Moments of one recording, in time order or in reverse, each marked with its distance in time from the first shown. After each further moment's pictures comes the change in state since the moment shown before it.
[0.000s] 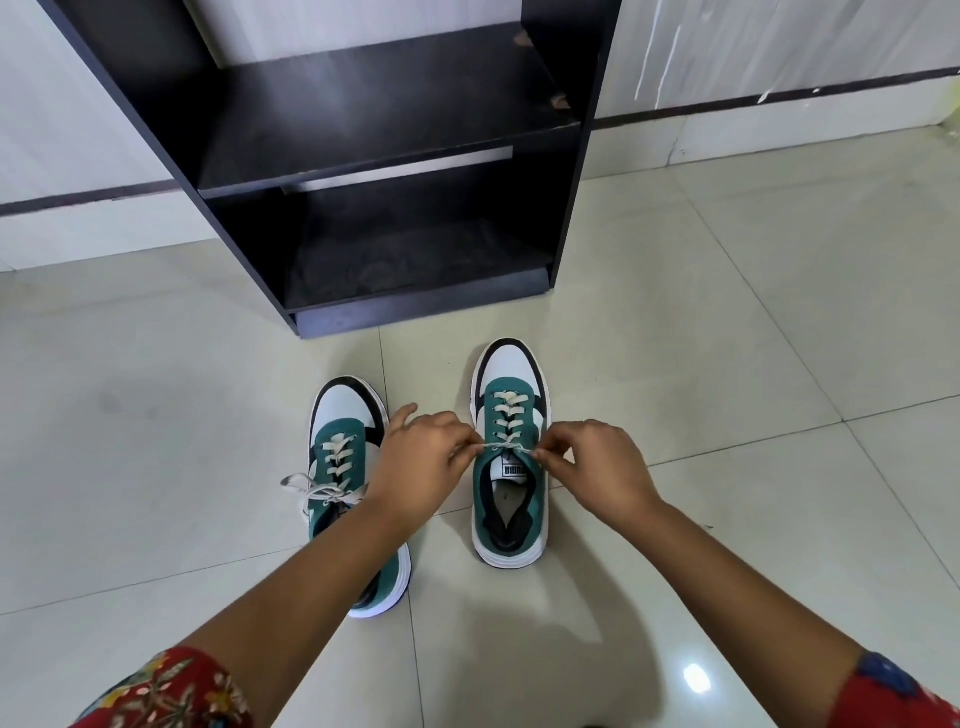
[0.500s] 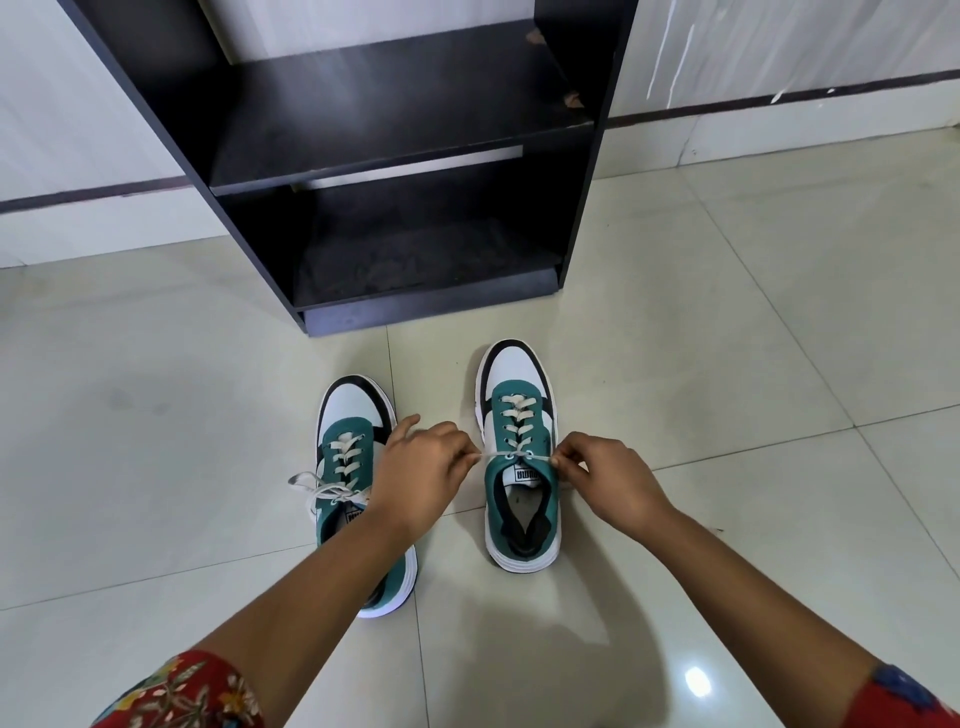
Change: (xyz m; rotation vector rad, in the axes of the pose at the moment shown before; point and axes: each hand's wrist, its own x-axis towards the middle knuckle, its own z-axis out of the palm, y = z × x) left_hand -0.007 -0.012 0.010 -0.013 -0.005 -0.025; right_hand 0.000 0.016 0.011 0.069 -0.173 0.132
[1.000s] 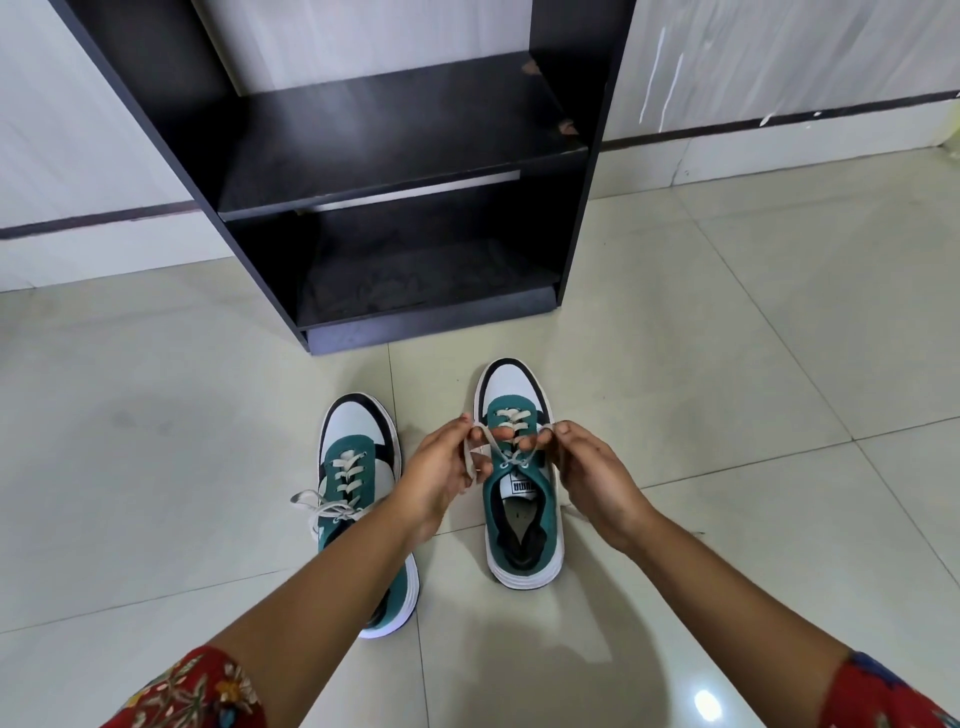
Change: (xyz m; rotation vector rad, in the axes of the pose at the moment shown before) left_hand 0.020 0.028 -0.016 -1.464 -0.168 -0.566; right_hand 0.007 -0.023 0.005 1.281 -0.088 -0.009
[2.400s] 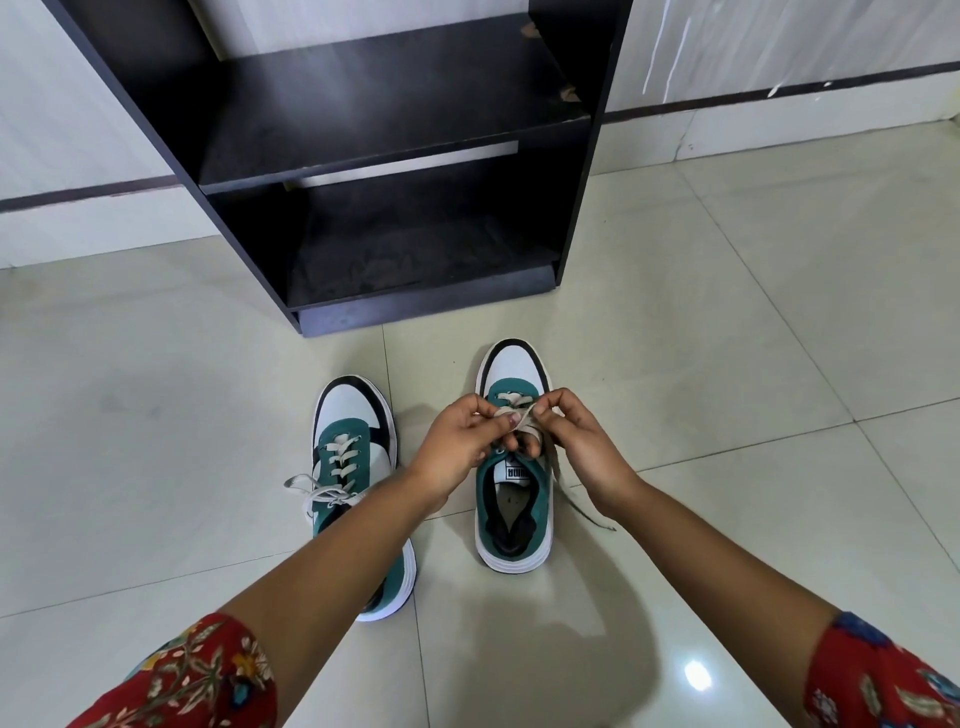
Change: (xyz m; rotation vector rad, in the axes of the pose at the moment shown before) left_hand 0.014 -0.005 0.012 0.248 -0.037 0.104; right_hand 0.010 -0.006 0.009 -0.162 0.000 -0.045
